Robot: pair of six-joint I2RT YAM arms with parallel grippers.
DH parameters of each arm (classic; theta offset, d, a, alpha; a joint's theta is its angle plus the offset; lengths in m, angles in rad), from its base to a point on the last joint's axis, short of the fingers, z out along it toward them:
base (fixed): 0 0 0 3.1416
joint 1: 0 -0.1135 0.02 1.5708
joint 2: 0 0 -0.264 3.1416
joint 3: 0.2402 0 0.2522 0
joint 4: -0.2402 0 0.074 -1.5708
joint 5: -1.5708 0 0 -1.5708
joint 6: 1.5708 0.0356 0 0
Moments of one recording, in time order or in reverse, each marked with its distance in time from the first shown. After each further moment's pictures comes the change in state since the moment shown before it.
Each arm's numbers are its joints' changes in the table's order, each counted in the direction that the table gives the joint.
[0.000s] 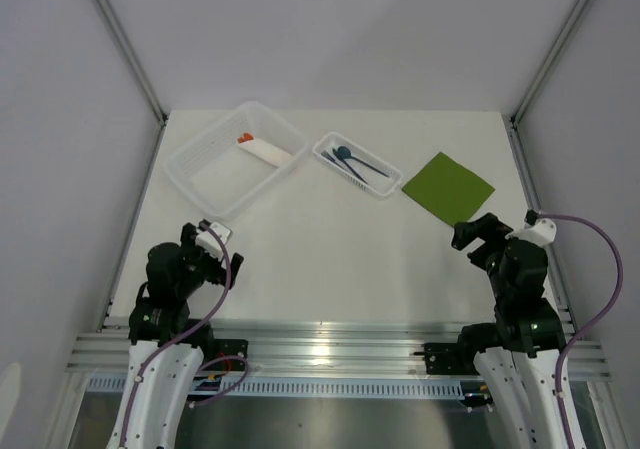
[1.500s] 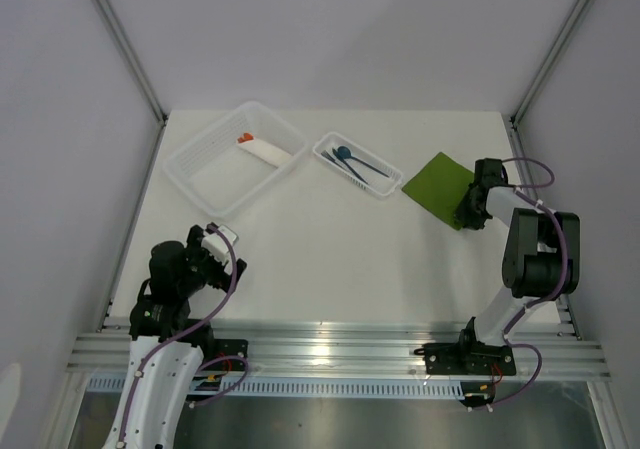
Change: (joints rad) left arm -0.001 0.038 0.000 -0.044 -0.061 0.070; right arm 0.236 1.391 0.393 0.218 0.111 -0.148
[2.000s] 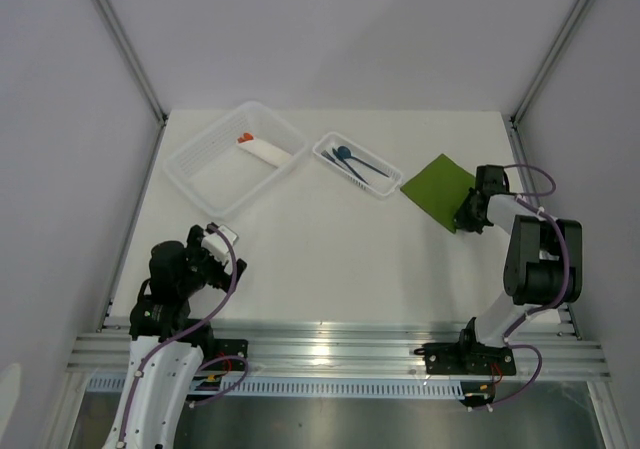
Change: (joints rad) left arm 0.000 0.000 0.000 0.000 -0.001 0.001; right arm 0.011 -0.043 -0.069 0.062 0.059 0.034
